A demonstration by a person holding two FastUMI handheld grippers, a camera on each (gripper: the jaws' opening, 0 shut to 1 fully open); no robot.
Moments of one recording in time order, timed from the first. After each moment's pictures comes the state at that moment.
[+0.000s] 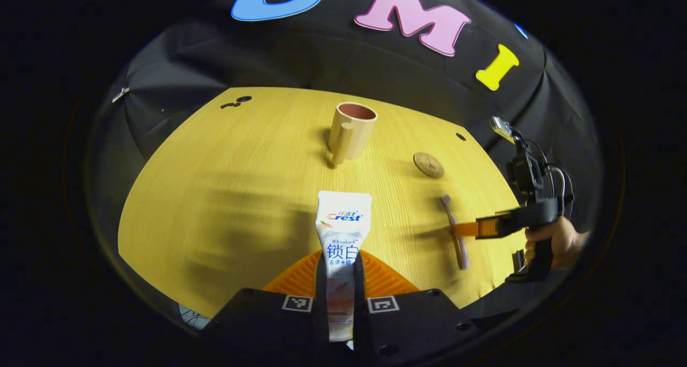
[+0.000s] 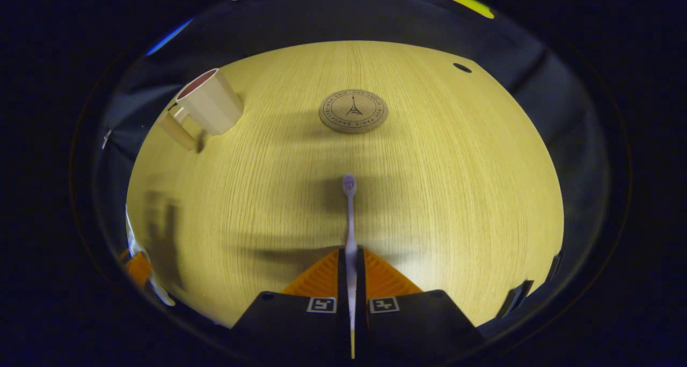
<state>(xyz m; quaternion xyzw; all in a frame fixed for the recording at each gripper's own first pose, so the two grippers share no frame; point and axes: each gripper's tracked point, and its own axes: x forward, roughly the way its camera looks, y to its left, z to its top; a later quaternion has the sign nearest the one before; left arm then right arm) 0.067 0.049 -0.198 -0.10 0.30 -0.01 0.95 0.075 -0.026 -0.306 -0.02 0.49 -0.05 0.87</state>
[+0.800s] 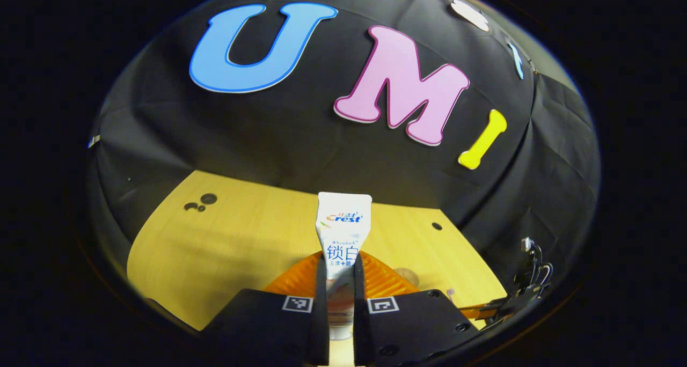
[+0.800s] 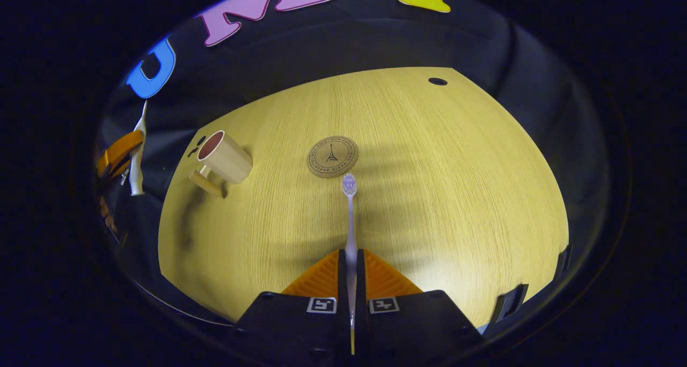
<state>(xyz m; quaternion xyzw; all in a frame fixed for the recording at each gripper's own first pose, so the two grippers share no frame) 0.237 0.055 -0.005 -0.12 0.10 -0.10 0.98 0.077 -0.059 -0.242 0.07 0.41 -0.02 0.91</state>
